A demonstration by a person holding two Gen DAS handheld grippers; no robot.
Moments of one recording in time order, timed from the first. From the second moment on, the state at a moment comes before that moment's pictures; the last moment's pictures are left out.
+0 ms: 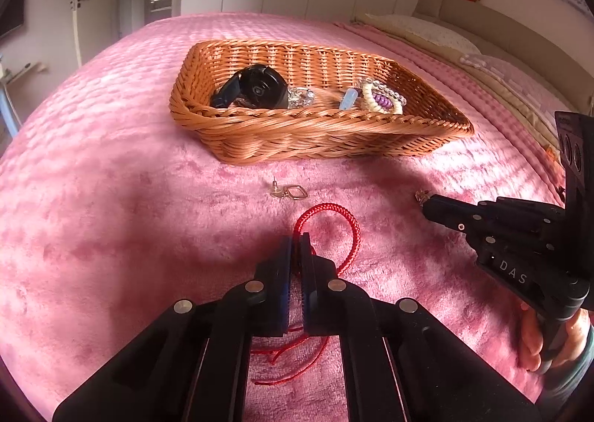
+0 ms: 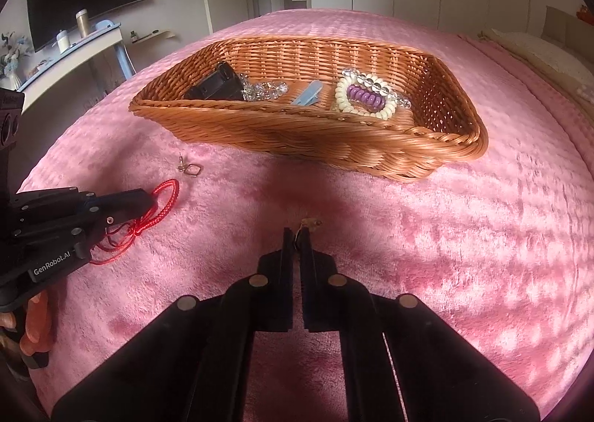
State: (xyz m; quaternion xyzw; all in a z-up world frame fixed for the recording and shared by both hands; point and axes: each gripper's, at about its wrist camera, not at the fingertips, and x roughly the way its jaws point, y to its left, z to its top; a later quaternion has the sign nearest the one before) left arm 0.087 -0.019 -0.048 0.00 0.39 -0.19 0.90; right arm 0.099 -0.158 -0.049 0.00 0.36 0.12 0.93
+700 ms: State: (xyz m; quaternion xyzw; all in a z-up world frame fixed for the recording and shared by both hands) left arm 0.085 -0.015 -0.047 -0.01 0.39 -0.20 0.90; right arm 0.107 -0.171 -0.049 0.04 0.38 0.14 0.91
